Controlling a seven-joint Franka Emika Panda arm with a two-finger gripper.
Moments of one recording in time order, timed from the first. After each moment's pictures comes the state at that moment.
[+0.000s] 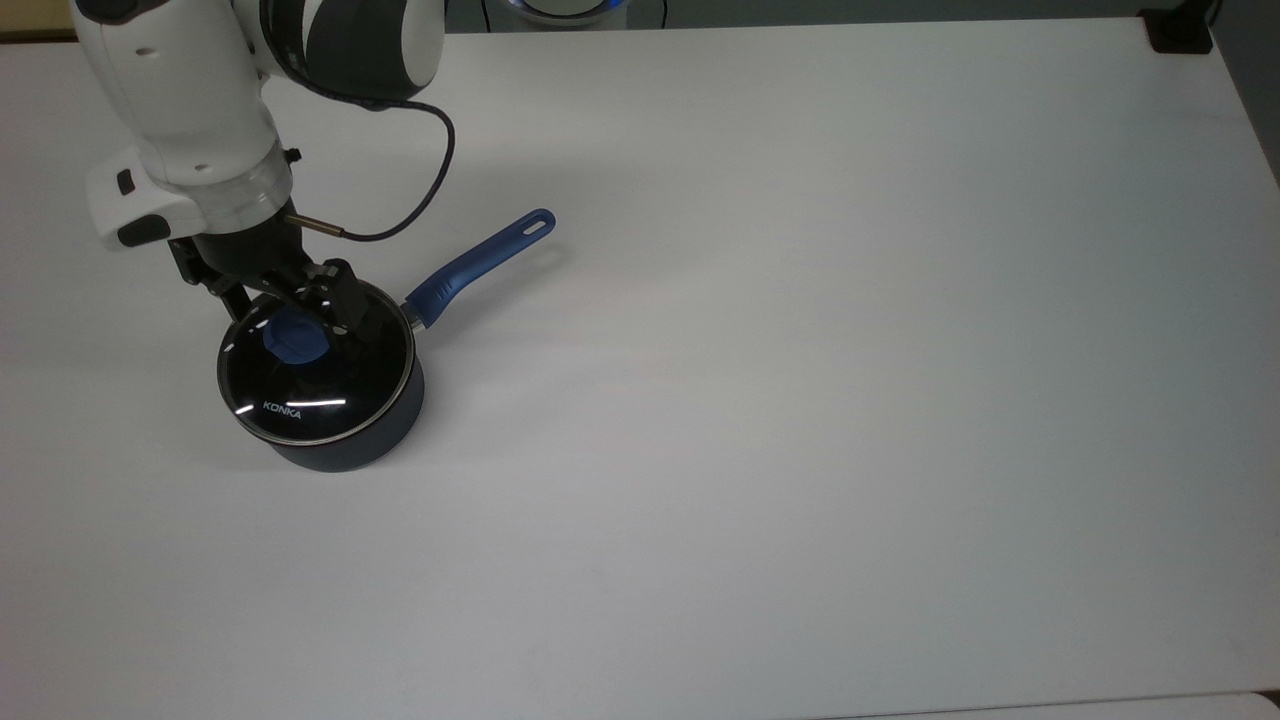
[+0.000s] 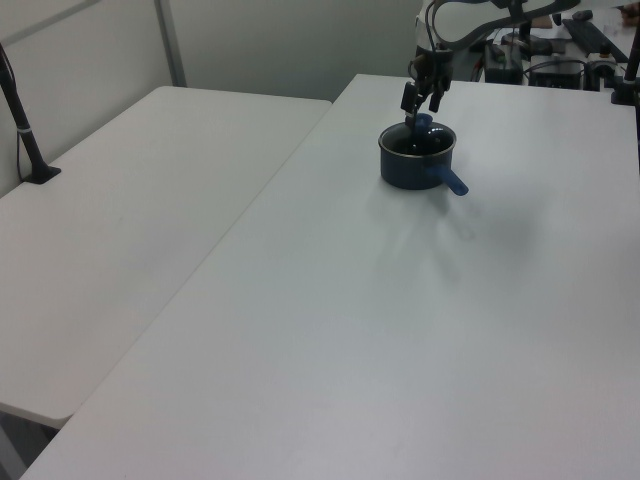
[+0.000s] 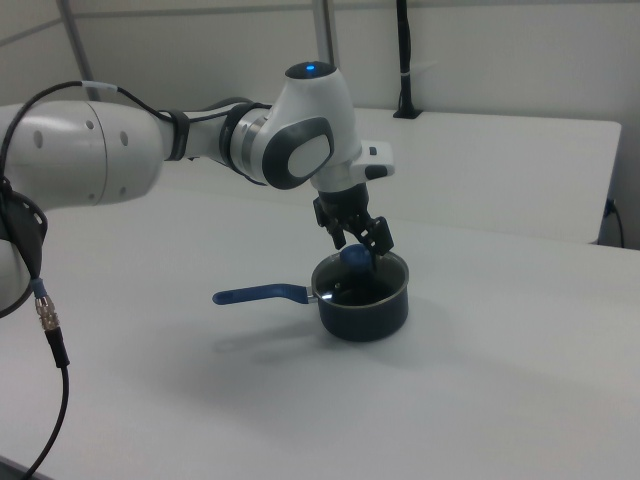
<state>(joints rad) -0.09 0.46 -0.19 -1.48 0.09 2.10 -0.01</state>
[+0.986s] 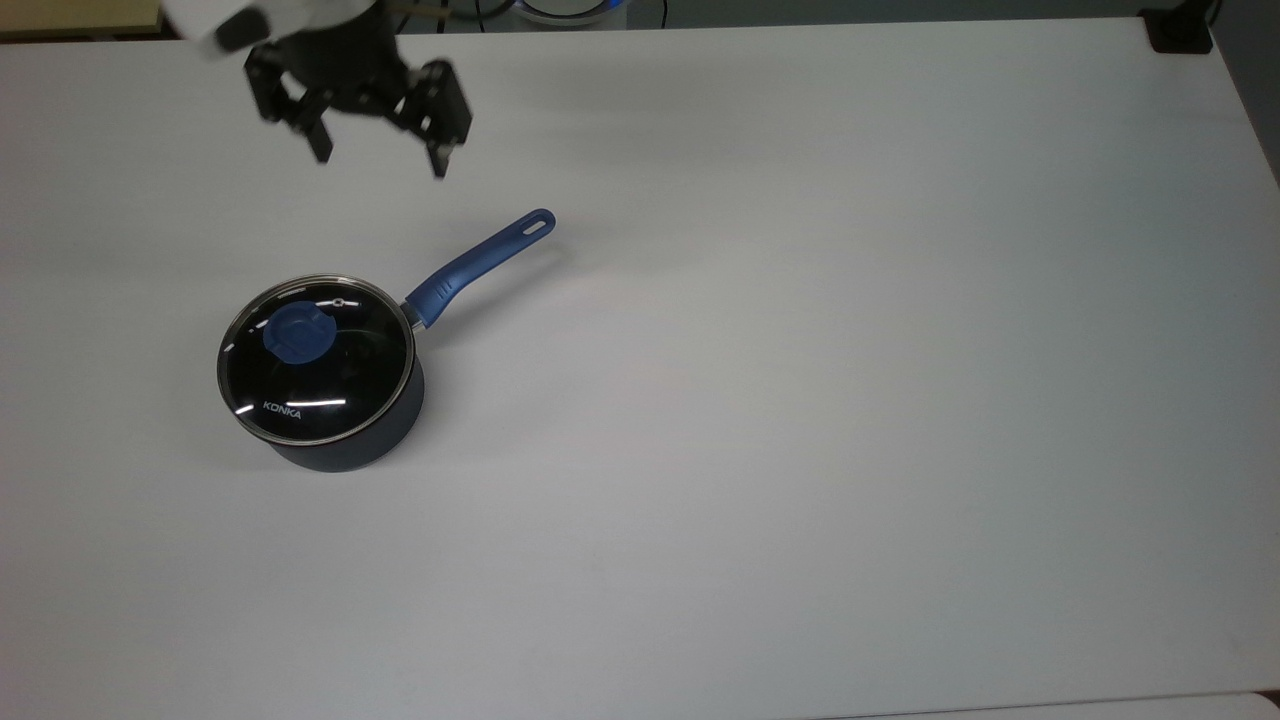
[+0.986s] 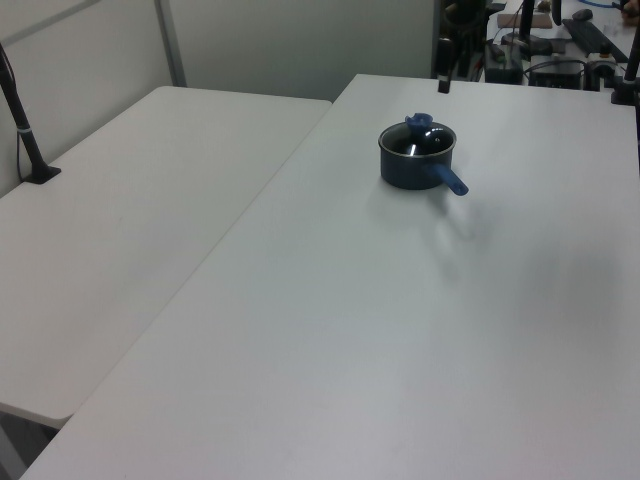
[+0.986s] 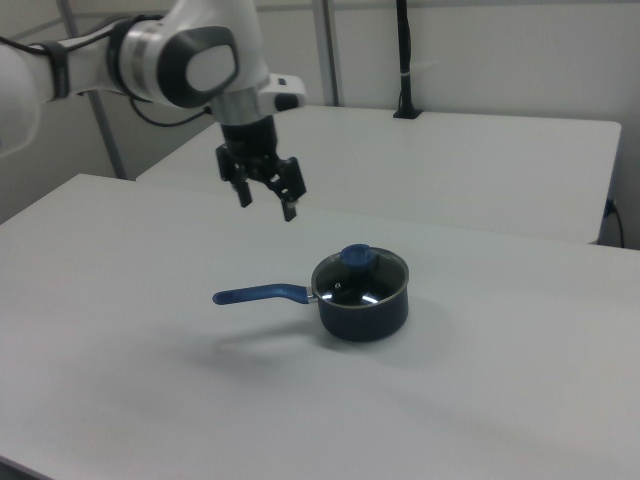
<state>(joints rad) 0.04 0.14 -0.19 -1.60 0.02 1.80 -0.04</state>
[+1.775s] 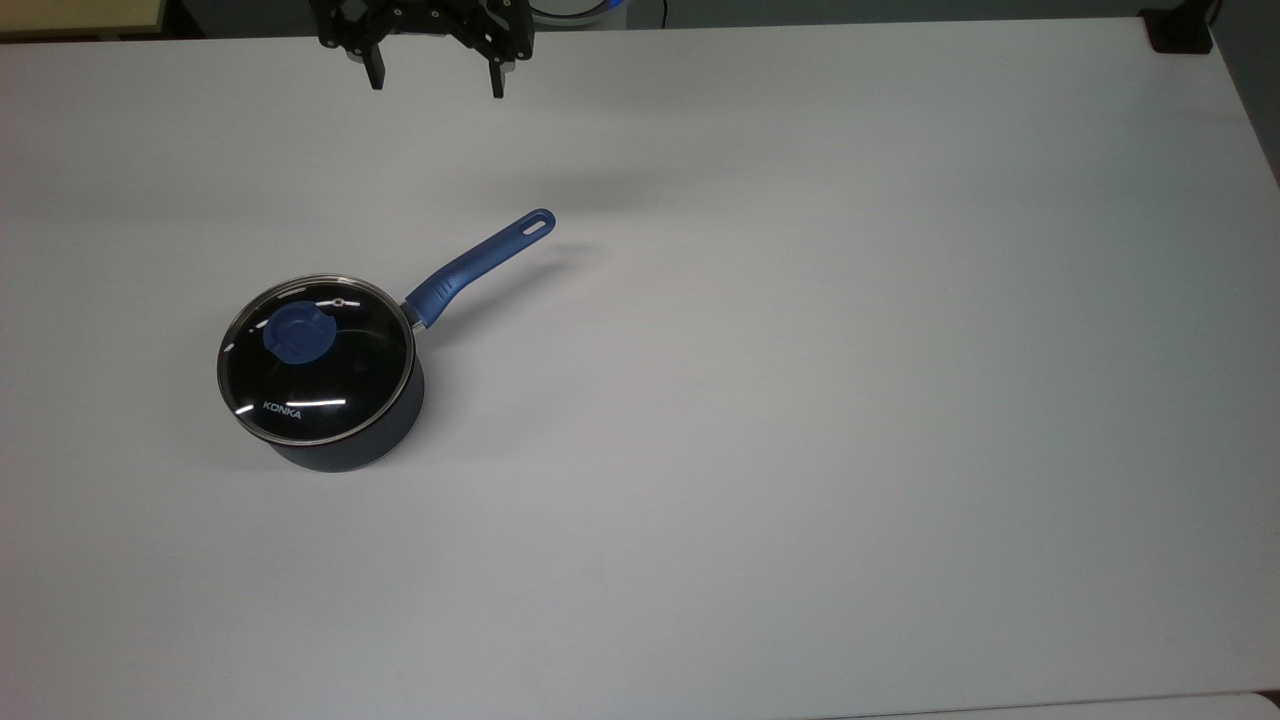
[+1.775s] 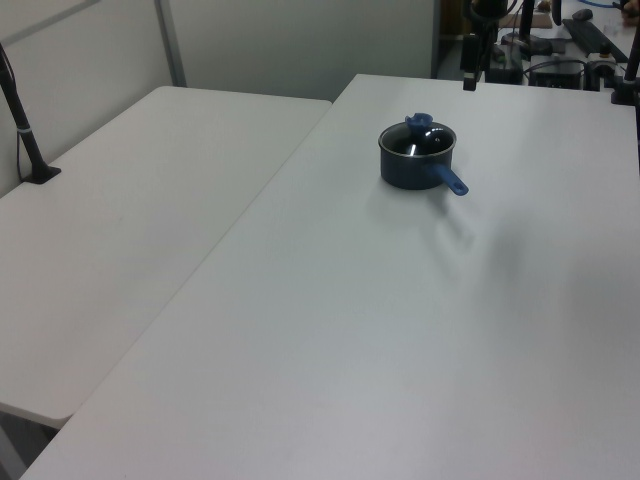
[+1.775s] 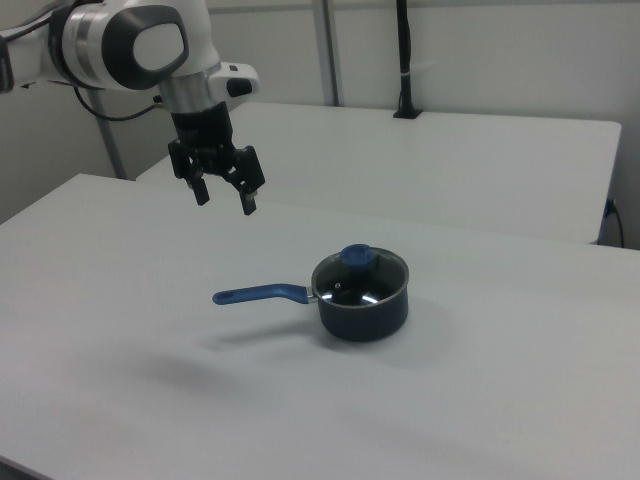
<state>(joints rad) 0.13 0.01 -0.19 -1.68 -0.04 1.72 -0.04</state>
